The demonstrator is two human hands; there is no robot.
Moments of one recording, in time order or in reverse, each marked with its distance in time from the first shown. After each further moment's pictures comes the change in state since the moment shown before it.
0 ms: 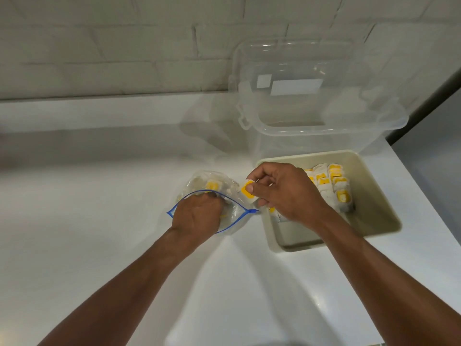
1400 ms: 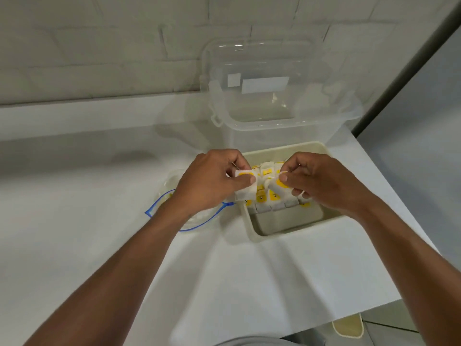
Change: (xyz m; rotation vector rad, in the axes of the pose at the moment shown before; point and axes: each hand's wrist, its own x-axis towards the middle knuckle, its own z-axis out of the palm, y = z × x) left_hand 0.020 0.039 -0.110 -0.977 -0.010 0.030; right_hand -0.044 0.028 -0.085 -0.014 0.019 0.098
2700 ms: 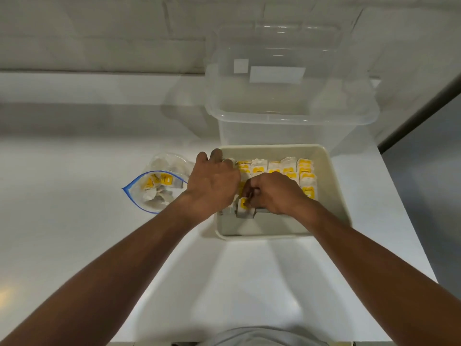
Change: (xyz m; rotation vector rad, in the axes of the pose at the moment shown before) left_hand 0.036 0.013 0.090 1.181 -0.083 -0.041; right_hand 0.078 0.073 0.033 -0.584 -0.362 -0.175
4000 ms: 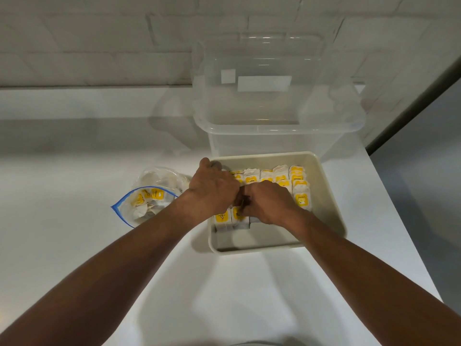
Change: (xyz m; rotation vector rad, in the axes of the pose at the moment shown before) left_hand 0.028 0.000 0.000 0.120 -0.141 0.140; right_hand 0.012 0.004 0.012 -0.125 0.119 0.017
